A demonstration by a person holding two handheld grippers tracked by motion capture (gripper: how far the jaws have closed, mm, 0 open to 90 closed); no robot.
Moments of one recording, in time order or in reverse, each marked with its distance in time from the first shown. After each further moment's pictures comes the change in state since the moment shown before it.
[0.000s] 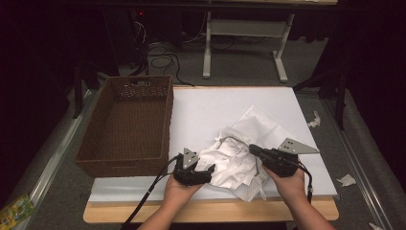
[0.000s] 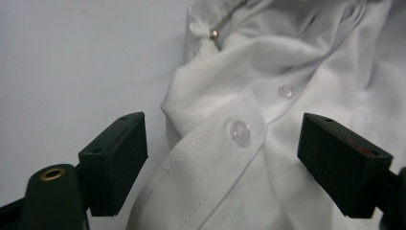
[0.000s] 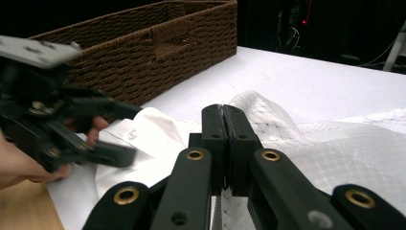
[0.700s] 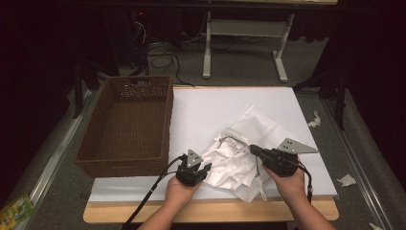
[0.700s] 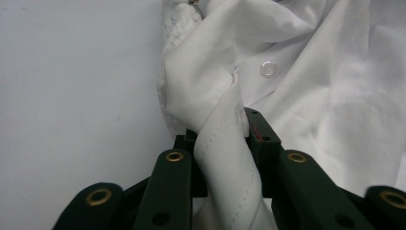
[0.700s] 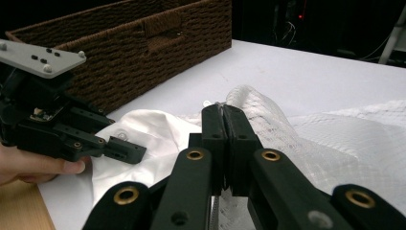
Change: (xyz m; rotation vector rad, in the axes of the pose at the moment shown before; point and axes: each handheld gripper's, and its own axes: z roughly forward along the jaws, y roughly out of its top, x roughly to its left) left arm -0.002 -0.005 0.004 0.041 -0.033 0.025; right arm -0.005 -0.004 0.002 0.018 -0.014 0.001
